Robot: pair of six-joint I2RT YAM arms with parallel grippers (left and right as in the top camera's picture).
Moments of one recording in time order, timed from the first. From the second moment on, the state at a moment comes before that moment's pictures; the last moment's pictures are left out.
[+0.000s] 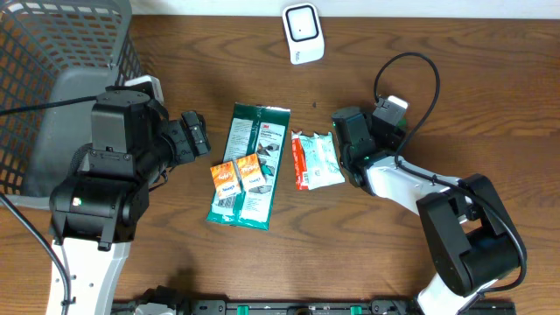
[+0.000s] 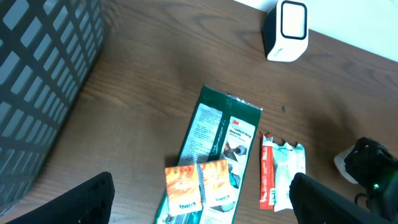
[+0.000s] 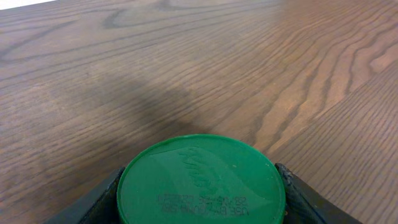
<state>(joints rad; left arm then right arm) -0.15 1.09 1.29 -0.96 0.01 -0.41 0.44 1.83 0.88 0.12 0.91 0.64</state>
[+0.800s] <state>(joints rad) -0.15 1.09 1.29 -0.96 0.01 -0.41 0.44 1.83 0.88 0.07 0.92 0.67</state>
